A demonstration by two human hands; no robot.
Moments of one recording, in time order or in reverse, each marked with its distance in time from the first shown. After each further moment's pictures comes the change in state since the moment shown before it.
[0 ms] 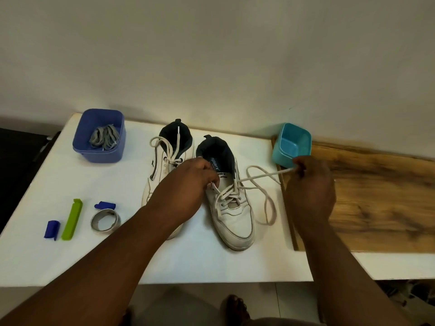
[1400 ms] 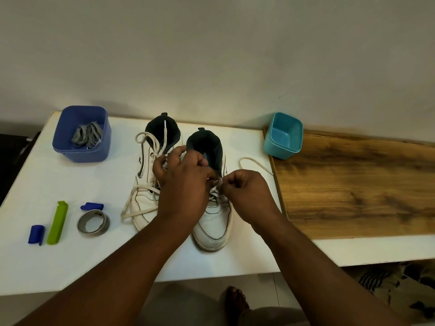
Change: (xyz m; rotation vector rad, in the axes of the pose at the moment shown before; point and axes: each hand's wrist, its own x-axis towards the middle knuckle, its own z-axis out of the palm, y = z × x) left_hand 0.002 0.033 0.025 0.216 0.203 -0.263; right_hand -0.044 -0.037 0.034 0.452 -0.662 0.068
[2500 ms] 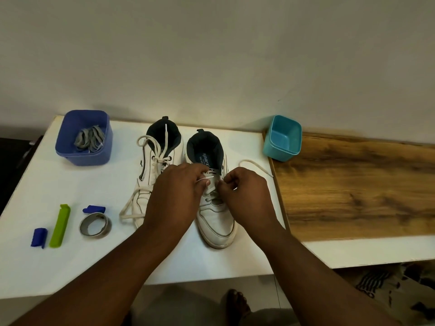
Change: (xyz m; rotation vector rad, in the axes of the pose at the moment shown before) left_hand -0.009 -0.014 -0.020 -0.344 -0.026 0.013; right_hand -0.003 -0.007 0.008 -0.304 0.168 -0.064
